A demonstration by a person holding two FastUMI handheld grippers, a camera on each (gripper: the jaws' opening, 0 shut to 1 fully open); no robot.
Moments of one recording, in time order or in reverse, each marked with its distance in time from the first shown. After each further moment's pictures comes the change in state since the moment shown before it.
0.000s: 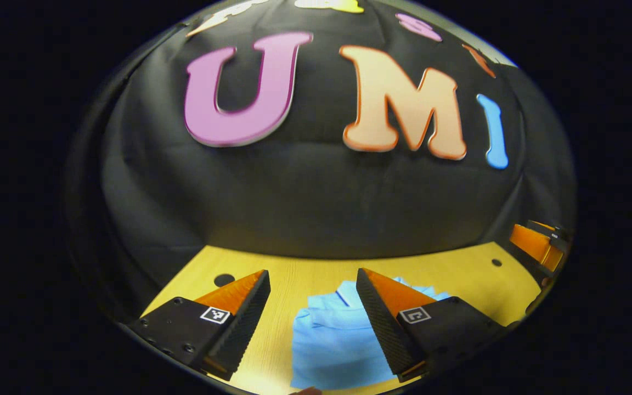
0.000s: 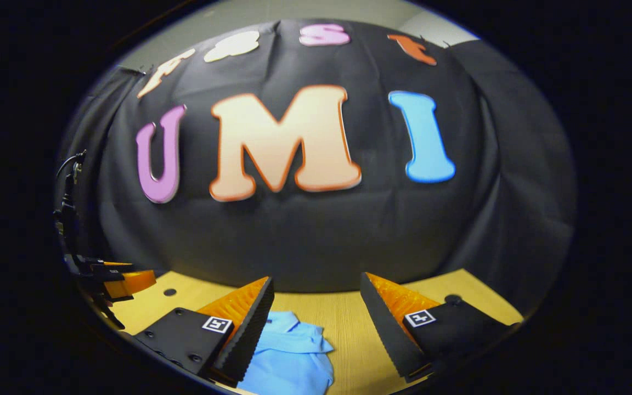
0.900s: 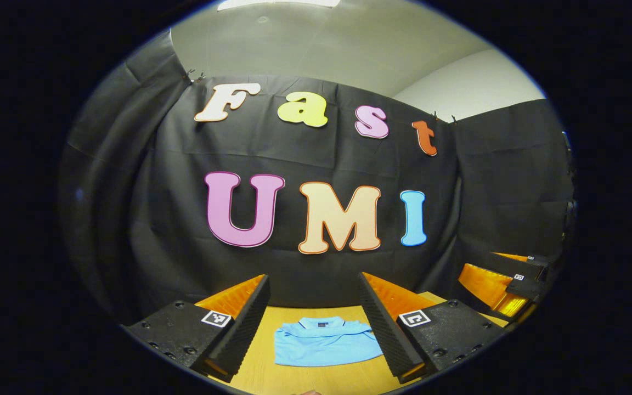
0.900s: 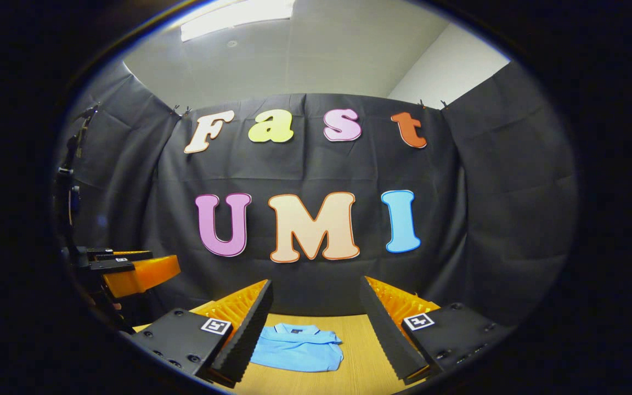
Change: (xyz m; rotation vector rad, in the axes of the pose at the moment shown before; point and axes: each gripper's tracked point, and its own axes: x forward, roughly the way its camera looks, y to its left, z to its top) left arm -0.270 -0.034 0.111 0.020 -0.330 -0.140; right arm -0.274 0.063 0.116 -0.012 -0.221 0.021
